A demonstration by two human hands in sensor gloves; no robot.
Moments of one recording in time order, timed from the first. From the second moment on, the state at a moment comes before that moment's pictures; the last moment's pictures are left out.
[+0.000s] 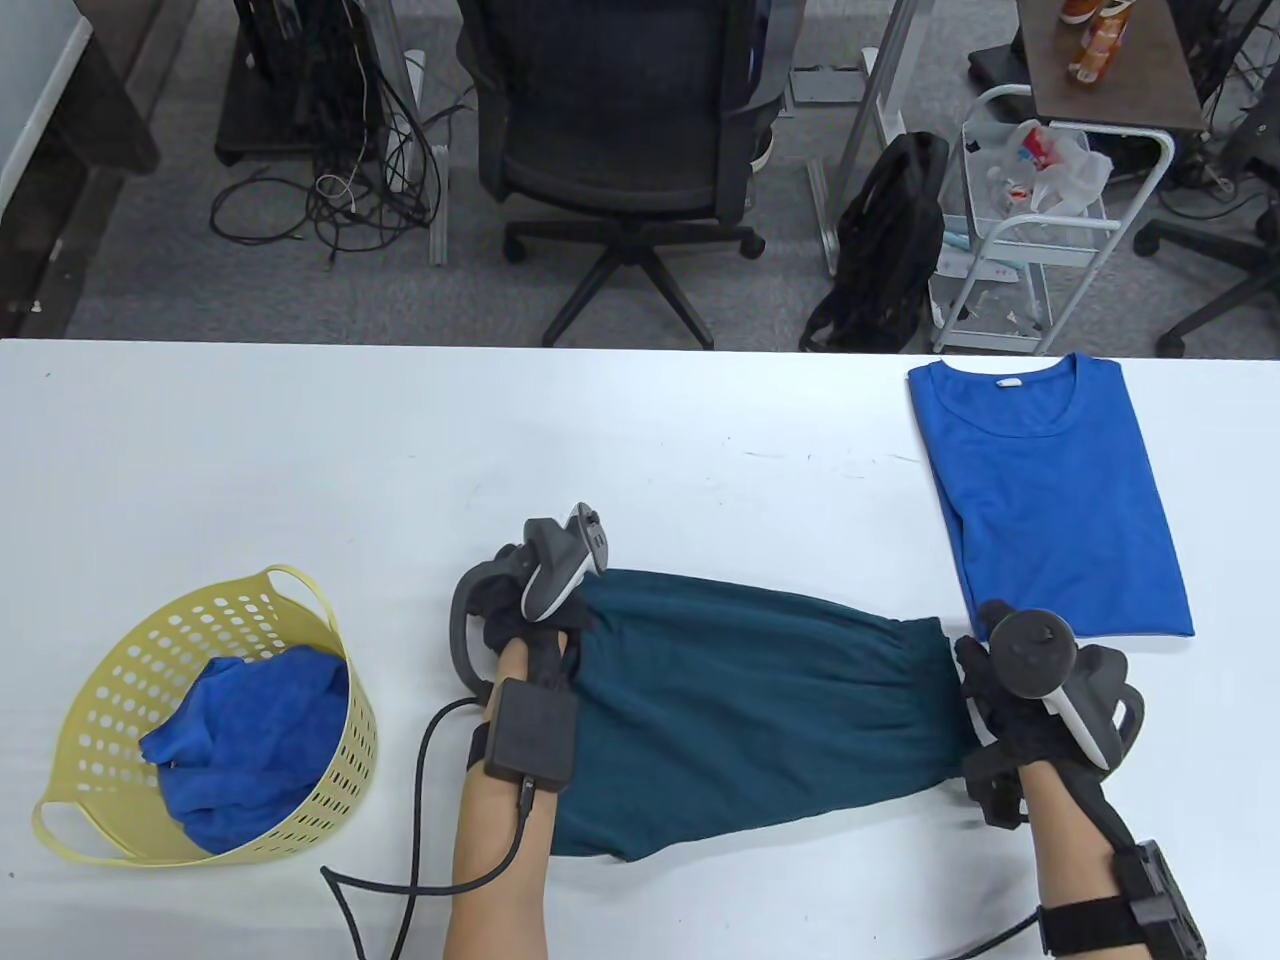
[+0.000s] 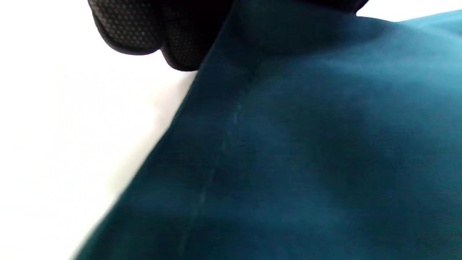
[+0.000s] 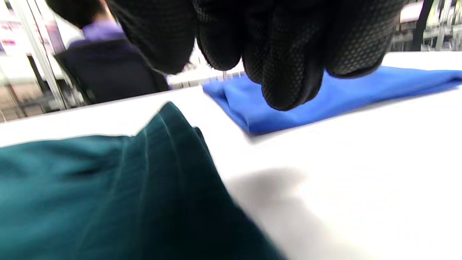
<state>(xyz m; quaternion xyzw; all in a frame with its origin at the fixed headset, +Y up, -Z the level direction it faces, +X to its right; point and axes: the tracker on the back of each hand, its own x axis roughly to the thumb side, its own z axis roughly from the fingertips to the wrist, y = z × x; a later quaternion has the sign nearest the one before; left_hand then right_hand) -0.128 -0.770 -0.320 -0.21 0.18 -0.07 0.96 0.307 -0.739 -0.235 -0.12 0.09 0.98 0.11</state>
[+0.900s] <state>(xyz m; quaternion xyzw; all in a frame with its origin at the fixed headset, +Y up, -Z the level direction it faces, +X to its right) -0.143 -0.731 -0.175 -0.02 -0.02 0.04 1.00 0.266 -0.775 -0.221 -0.23 0.18 0.95 0.13</state>
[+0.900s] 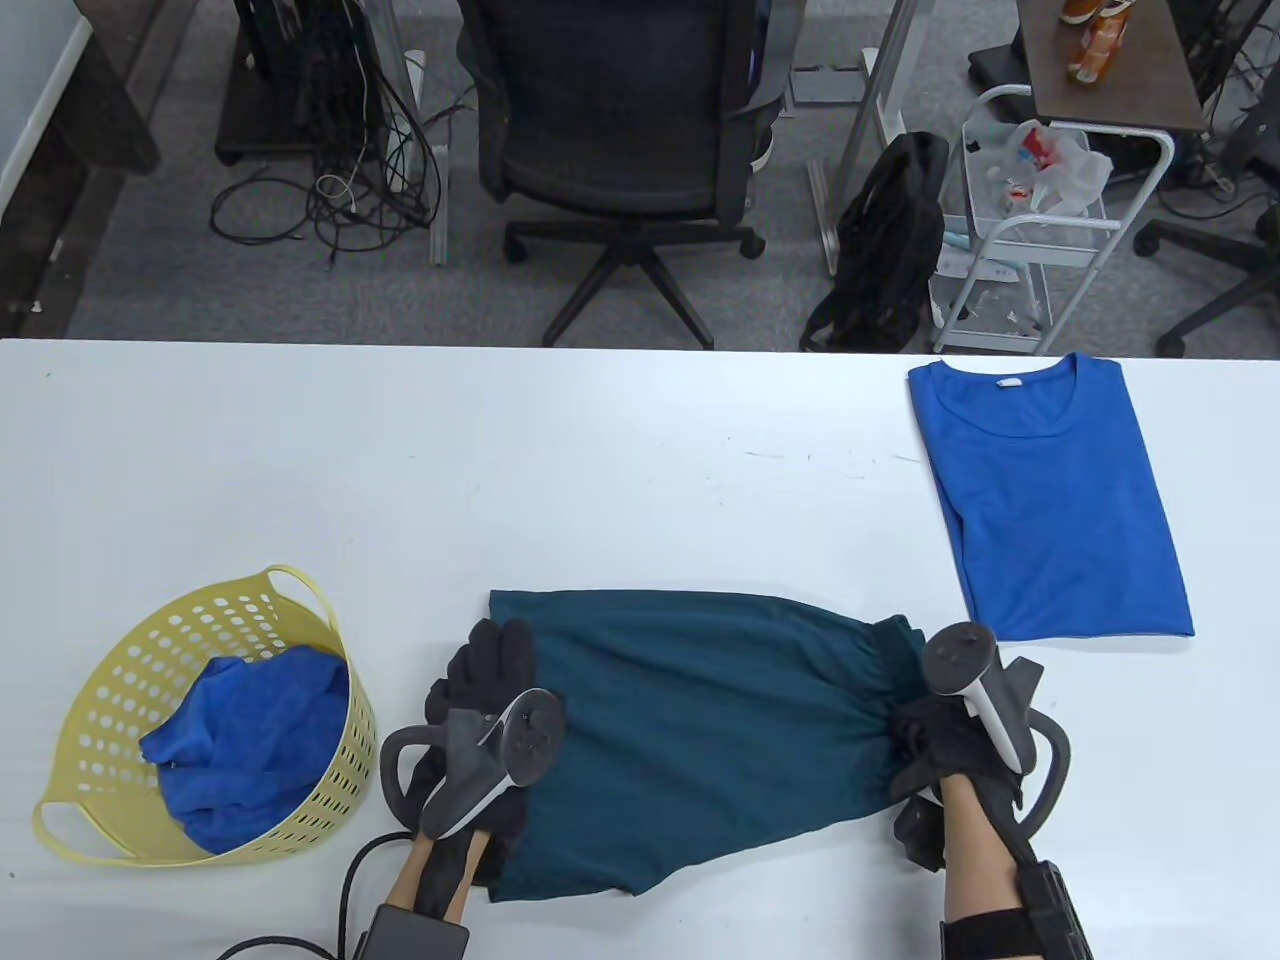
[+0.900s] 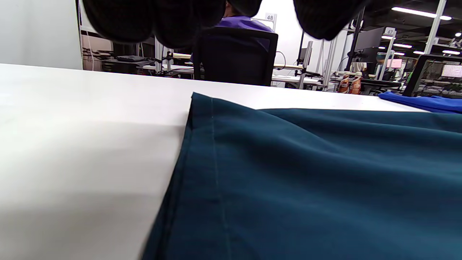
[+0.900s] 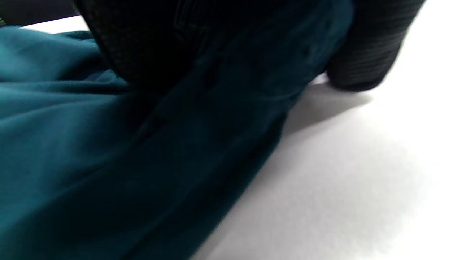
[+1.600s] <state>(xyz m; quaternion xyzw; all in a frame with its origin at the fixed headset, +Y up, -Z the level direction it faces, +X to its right) -0.153 -0.733 -0.176 -0.02 -0.03 0.05 1.00 0.283 -0.780 -0.211 0.00 0.18 0.87 0.46</state>
